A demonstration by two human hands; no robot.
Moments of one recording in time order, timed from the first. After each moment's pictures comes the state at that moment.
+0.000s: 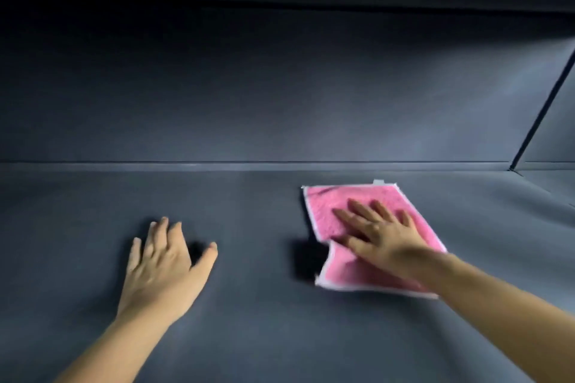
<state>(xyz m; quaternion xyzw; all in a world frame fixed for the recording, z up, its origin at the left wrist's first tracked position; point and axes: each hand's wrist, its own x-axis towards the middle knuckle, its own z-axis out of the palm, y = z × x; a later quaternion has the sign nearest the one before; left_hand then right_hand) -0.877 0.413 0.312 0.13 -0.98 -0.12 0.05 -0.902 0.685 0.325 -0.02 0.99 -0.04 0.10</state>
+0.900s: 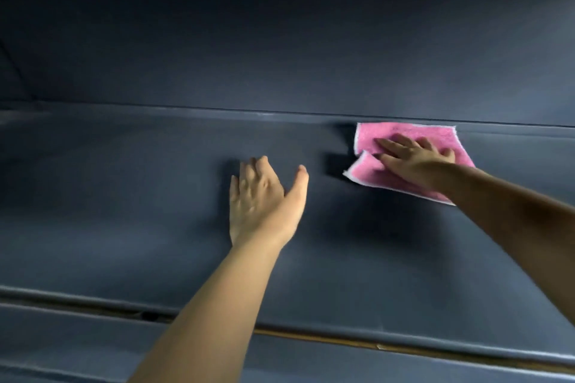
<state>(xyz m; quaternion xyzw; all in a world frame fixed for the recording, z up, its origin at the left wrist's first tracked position) -0.875 0.403 0.311 0.12 -0.94 -0.30 0.09 -0.971 0.613 0.320 0.01 1.00 -0.03 0.07</state>
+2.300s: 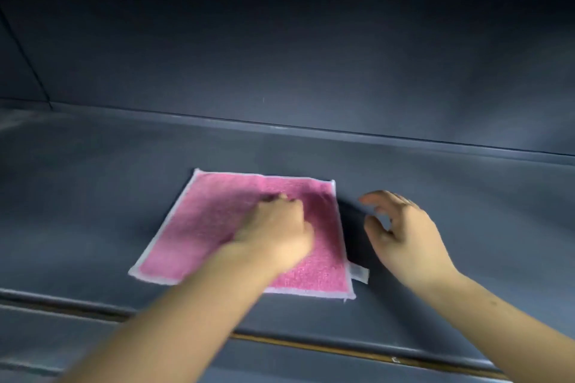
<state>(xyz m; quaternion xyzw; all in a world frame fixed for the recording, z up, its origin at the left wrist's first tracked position) -0.863 0.371 0.337 -0.05 -0.99 -0.09 -0.05 -0.850 0.532 0.332 -0.04 0.95 -0.28 -0.11</state>
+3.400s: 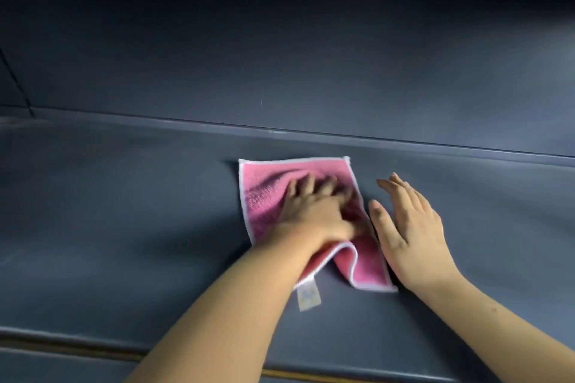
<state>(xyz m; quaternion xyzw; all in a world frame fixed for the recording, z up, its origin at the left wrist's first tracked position) -0.926 0.402 0.316 -0.18 -0.98 -0.08 -0.08 -0.879 0.533 0.299 -0.02 0.95 -0.25 -0.19</state>
